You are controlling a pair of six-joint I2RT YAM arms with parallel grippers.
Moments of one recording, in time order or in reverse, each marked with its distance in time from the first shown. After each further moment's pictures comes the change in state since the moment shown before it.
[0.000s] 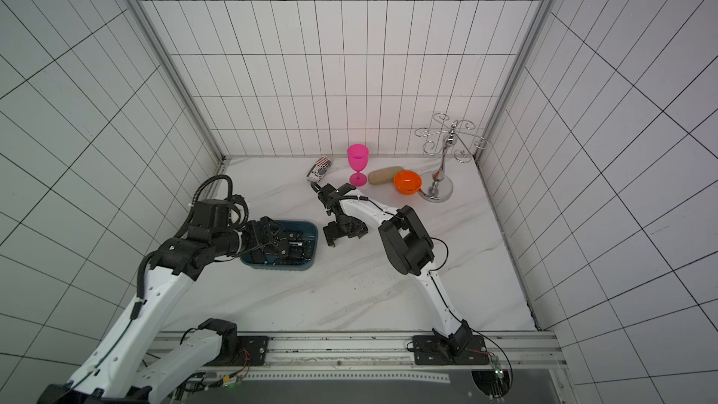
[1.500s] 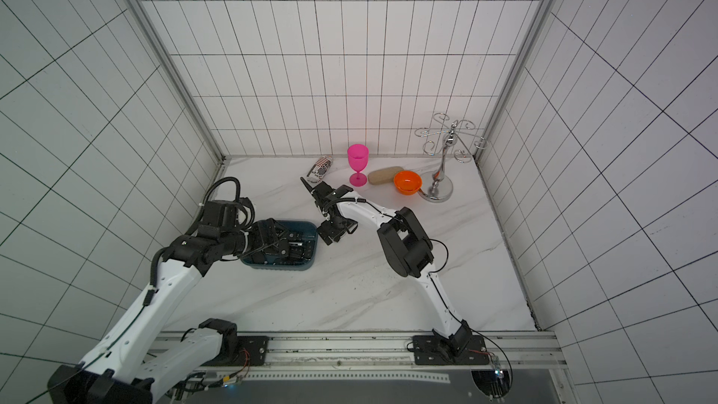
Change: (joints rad) left arm 0.001 0.050 -0.060 0.064 0.027 -0.012; right arm 0.037 -0.011 -0.013 0.167 0.029 -0.301
